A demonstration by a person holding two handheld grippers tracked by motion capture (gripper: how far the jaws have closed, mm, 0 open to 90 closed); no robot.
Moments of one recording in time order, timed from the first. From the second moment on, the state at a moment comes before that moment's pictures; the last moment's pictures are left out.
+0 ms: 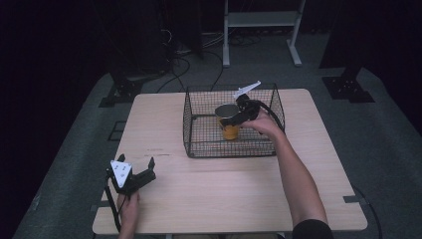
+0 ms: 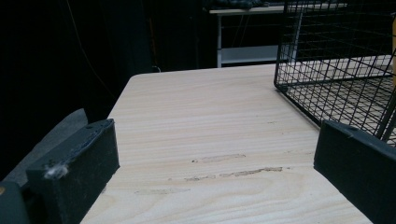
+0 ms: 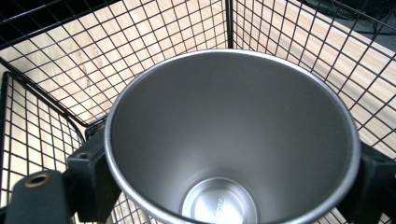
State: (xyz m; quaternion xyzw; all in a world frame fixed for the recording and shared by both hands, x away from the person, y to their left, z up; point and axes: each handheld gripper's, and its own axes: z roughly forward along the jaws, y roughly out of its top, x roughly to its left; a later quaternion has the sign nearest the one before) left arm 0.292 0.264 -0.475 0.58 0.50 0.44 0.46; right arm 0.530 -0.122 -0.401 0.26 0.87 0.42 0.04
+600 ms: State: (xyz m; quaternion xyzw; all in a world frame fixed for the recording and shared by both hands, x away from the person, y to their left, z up) left arm 0.291 0.264 -0.475 0.58 0.50 0.44 0.46; right arm 0.530 -0.120 -0.405 0.26 0.87 0.42 0.06
